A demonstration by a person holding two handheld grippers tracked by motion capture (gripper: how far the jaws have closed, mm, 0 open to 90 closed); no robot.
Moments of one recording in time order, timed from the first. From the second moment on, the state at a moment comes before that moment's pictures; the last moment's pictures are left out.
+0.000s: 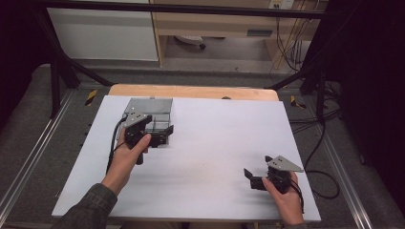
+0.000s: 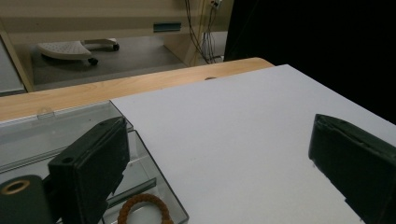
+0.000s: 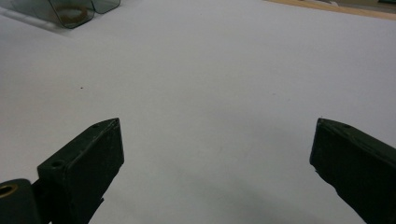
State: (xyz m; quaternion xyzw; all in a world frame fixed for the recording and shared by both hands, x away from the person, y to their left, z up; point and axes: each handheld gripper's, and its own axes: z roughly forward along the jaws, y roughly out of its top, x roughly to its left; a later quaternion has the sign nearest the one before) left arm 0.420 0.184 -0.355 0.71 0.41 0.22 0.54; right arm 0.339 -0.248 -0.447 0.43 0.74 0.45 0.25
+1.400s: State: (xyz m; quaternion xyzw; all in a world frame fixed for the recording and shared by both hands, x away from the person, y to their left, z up) left arm 0.341 0.267 -0.376 0.70 0.42 0.23 0.53; right arm 0.337 -0.258 -0.445 0.45 0.72 0.46 0.25
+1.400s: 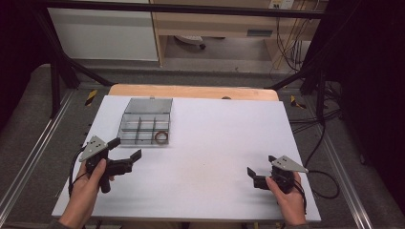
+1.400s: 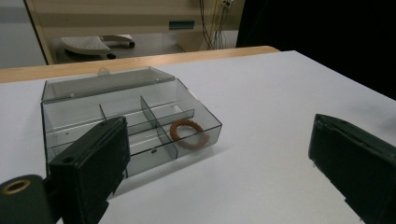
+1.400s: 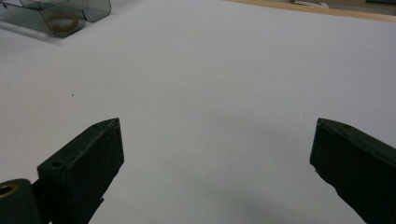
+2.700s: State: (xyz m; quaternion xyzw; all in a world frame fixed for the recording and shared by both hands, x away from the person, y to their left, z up) left arm 0.307 0.255 -0.429 0.74 0.41 0.19 0.50; right arm 0.340 -0.260 -0.451 0.46 0.73 0.44 0.24
